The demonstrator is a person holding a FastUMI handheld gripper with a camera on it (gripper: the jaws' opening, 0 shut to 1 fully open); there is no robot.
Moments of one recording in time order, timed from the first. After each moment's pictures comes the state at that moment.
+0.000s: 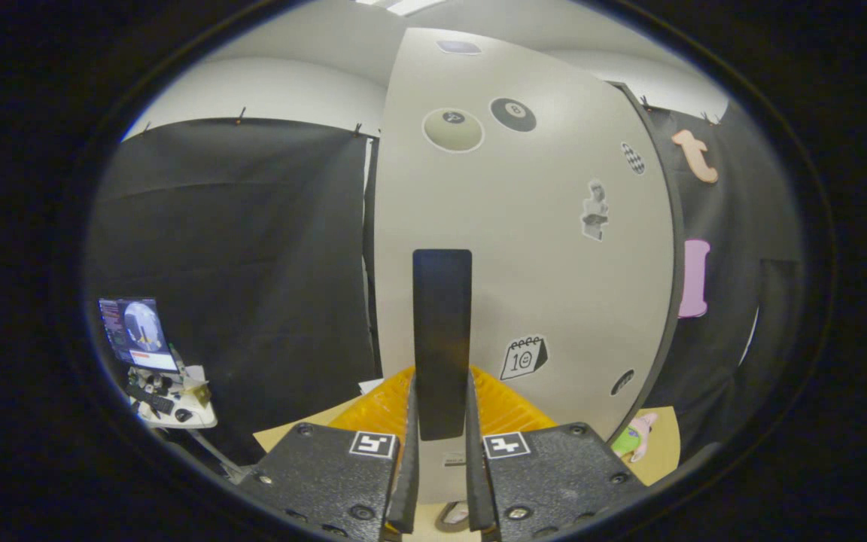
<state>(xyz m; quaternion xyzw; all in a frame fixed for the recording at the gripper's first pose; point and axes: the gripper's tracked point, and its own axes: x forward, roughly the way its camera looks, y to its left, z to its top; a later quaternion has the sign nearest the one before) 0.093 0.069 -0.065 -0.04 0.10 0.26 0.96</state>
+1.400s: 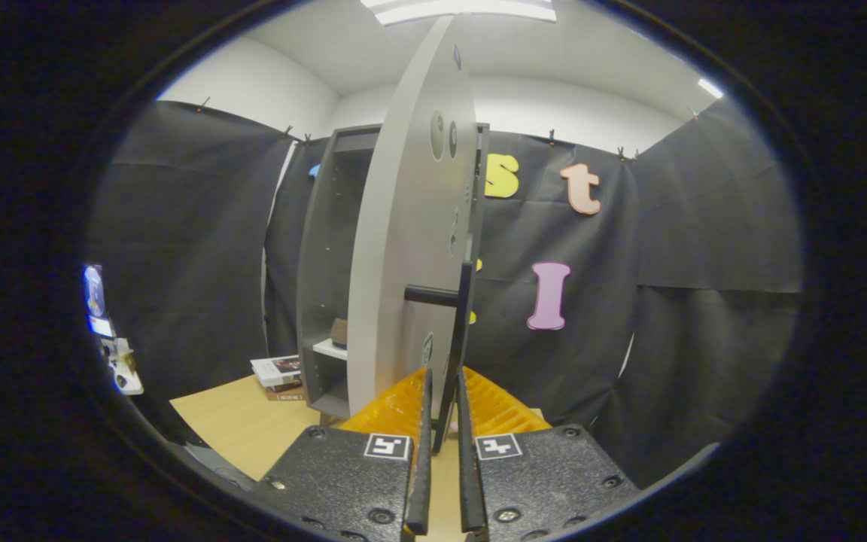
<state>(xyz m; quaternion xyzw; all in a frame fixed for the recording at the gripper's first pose) 0.046 -0.144 -0.032 -0.09 0.06 0.07 0.99</state>
